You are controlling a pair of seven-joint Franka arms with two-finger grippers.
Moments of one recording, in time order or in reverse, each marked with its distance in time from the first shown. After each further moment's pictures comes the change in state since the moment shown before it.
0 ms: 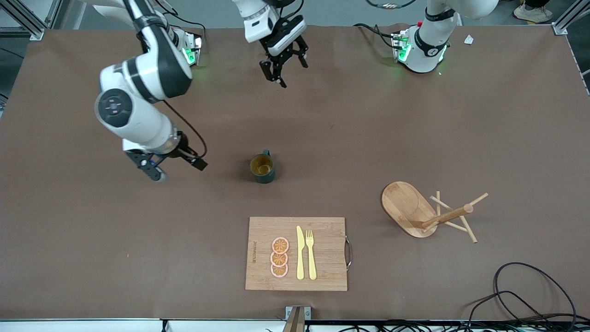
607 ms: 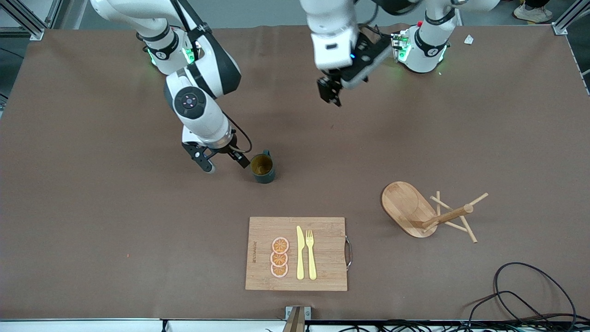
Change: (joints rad) left arm 0.436 -0.173 0.006 0.025 -0.211 0.000 0.568; right arm 0.179 0.115 0.000 -0.042 0.003 0.217 0.290
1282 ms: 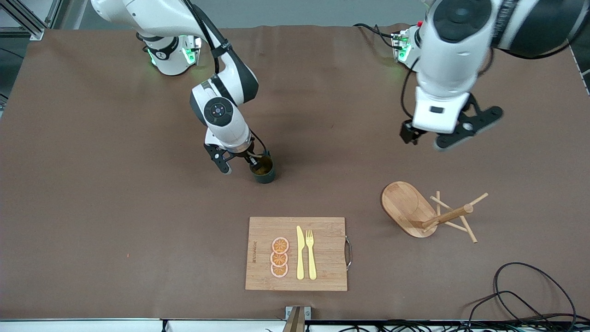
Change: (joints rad) left arm 0.354 0.002 0.002 0.035 -0.024 0.008 0.661; right arm 0.055 0.115 -0.006 0.000 0.000 0.105 0.123
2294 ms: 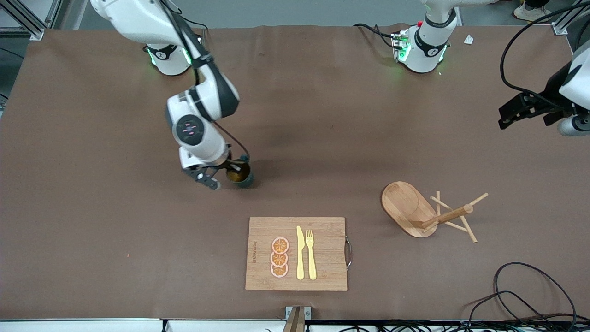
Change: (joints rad) left arm 0.002 -0.161 0.393 -0.008 -0.309 -0.006 0.714; right arm -0.152 -0.032 -0.029 0.046 -0.006 -0.142 -0.652
